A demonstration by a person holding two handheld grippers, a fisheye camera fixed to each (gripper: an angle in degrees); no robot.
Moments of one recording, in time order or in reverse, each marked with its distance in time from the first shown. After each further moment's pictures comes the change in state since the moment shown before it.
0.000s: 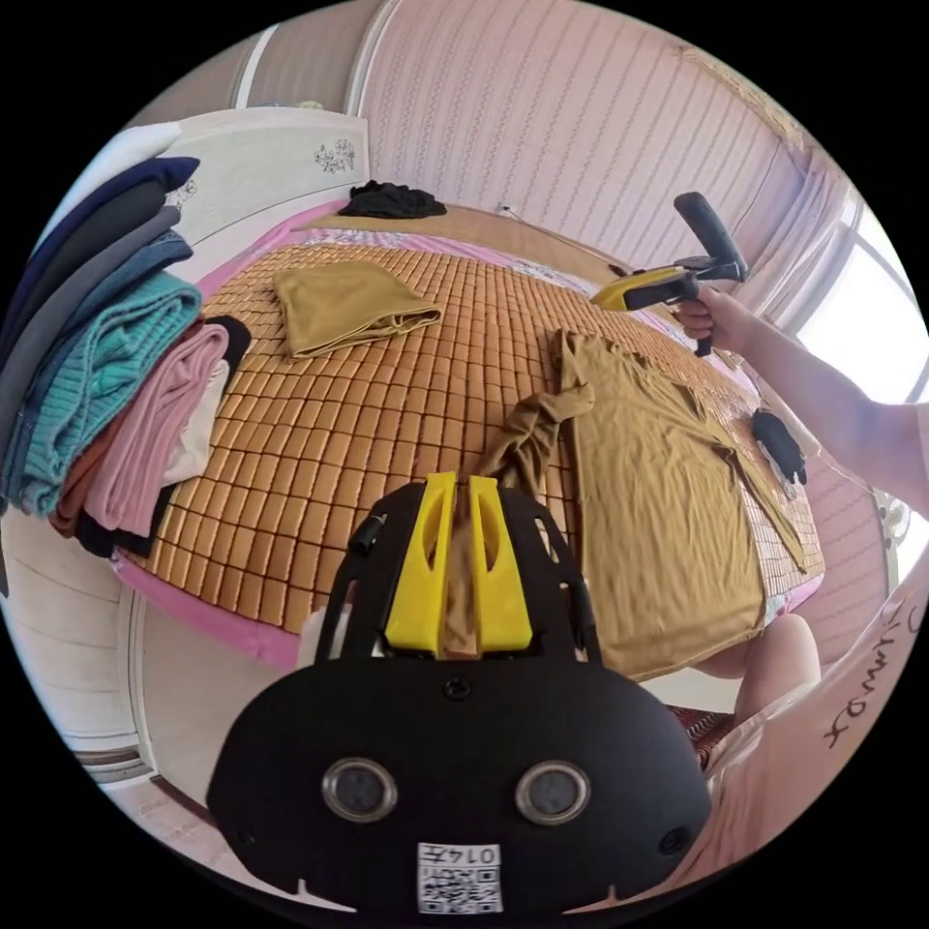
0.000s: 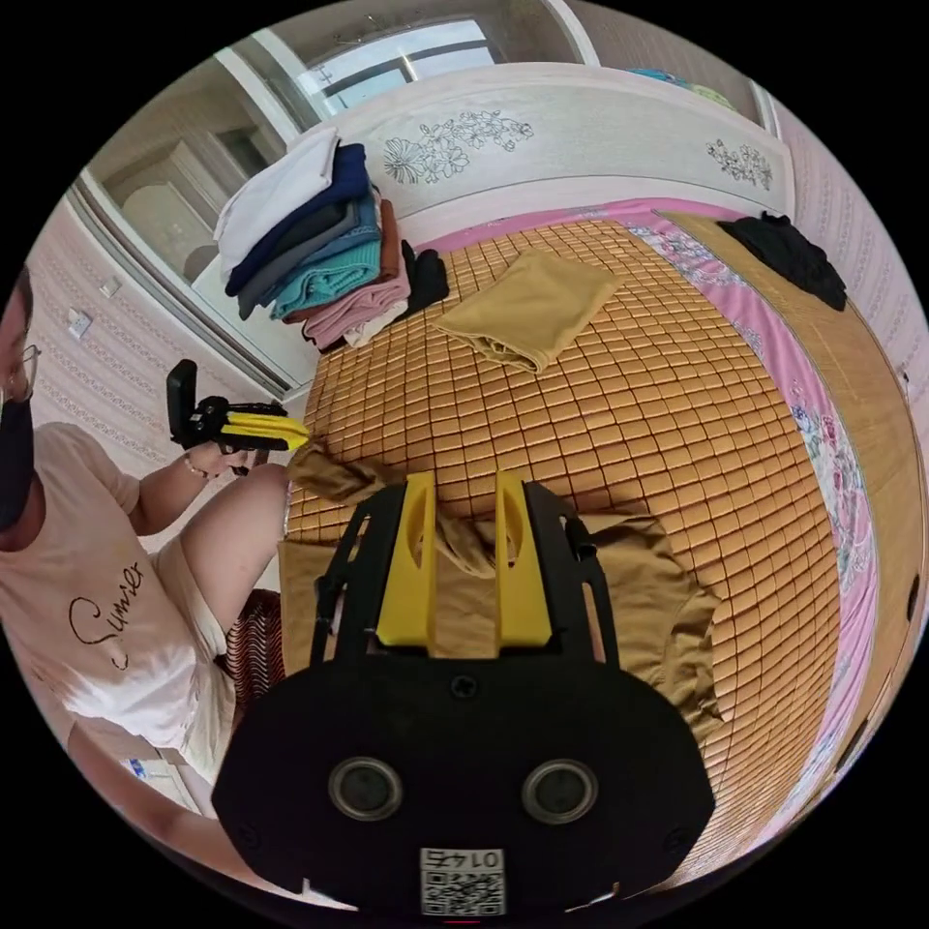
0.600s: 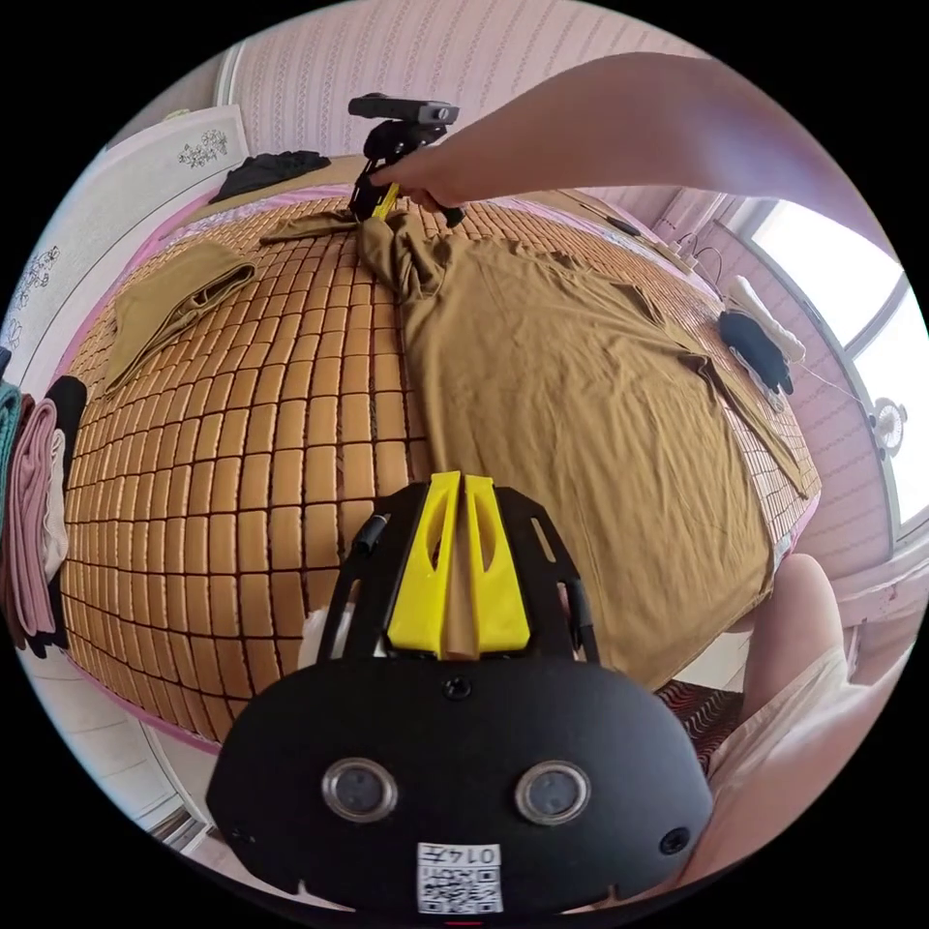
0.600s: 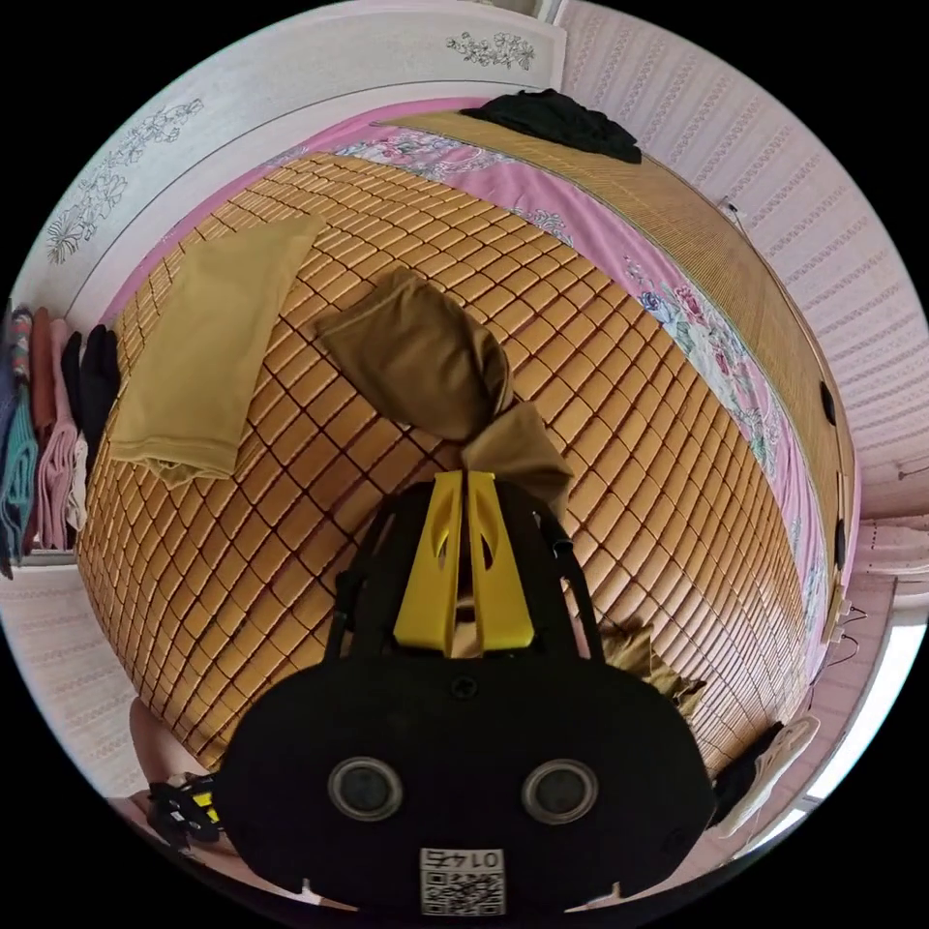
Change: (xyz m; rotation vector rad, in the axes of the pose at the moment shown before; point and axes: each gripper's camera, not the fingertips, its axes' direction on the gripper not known) left arm 0.141 -0.014 0.147 -0.145 0.107 0.214; right arm 0.106 -0.021 0.122 -0.137 0.449 0.494
